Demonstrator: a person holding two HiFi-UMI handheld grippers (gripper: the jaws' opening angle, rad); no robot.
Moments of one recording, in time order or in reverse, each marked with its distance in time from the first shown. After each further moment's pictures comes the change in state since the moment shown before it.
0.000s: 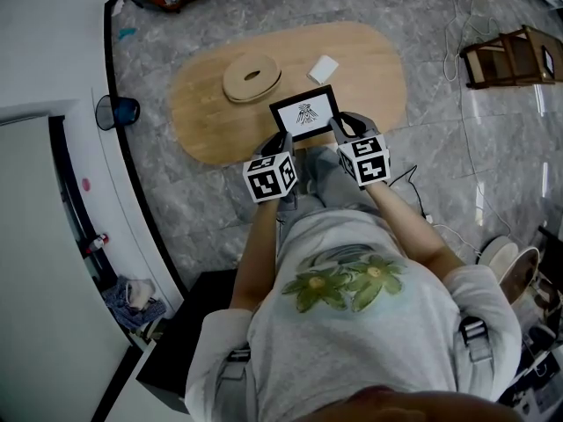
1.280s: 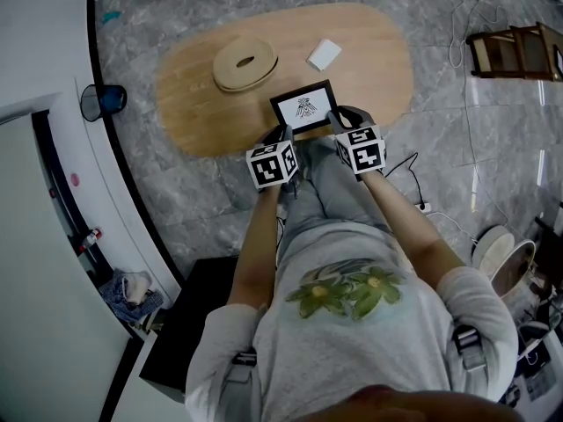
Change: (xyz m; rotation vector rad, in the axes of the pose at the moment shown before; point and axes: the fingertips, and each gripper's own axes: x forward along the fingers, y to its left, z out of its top) left arm 0.070 0.038 -0.045 -0.040 0.133 0.034; right arm 0.071 -0.015 -0.060 0.038 0.137 0.013
